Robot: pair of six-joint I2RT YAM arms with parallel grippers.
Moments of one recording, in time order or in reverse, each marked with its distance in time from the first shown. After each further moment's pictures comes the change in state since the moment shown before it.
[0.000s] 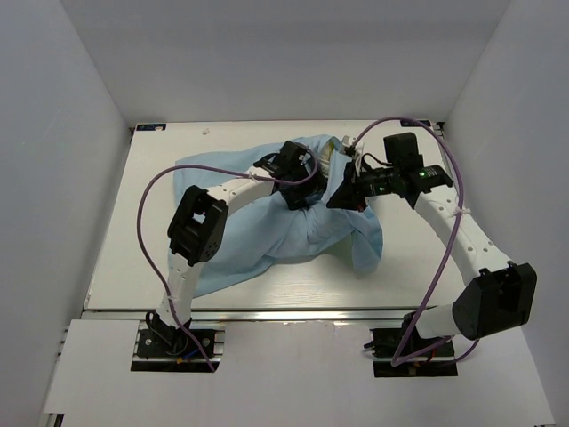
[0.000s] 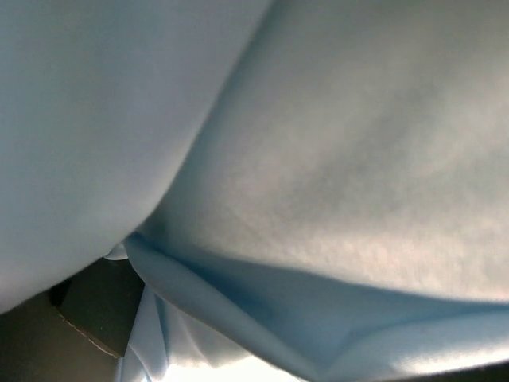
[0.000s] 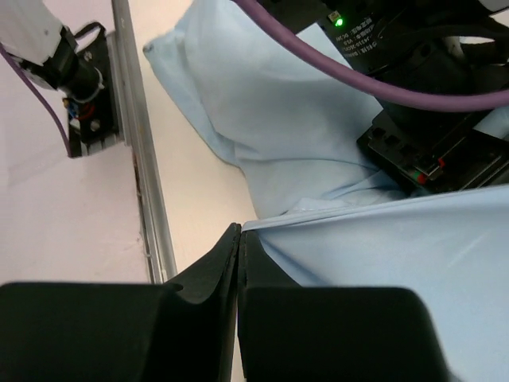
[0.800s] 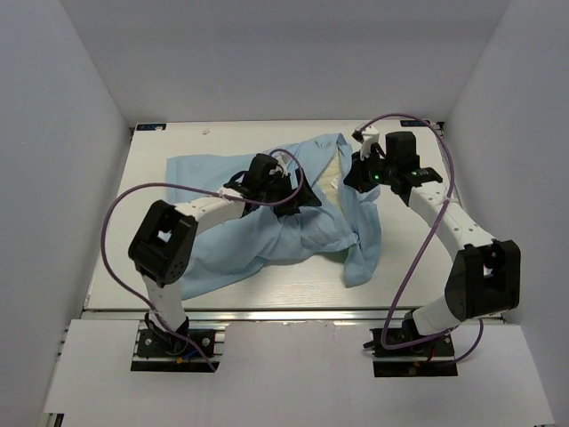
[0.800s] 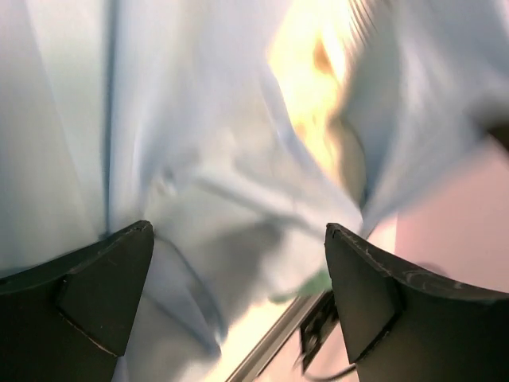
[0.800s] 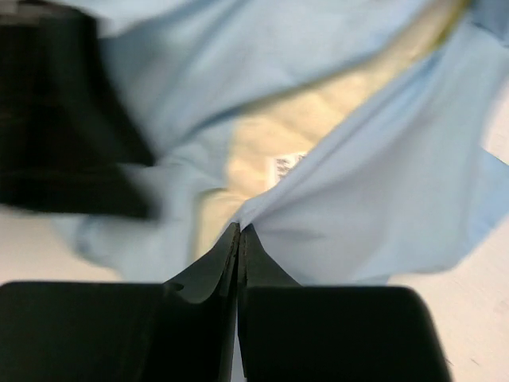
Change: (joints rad) left arm 0.061 -0.302 -0.479 0.403 0.247 0.214; right arm -0.060 0.110 -0.064 0.334 0.458 0.243
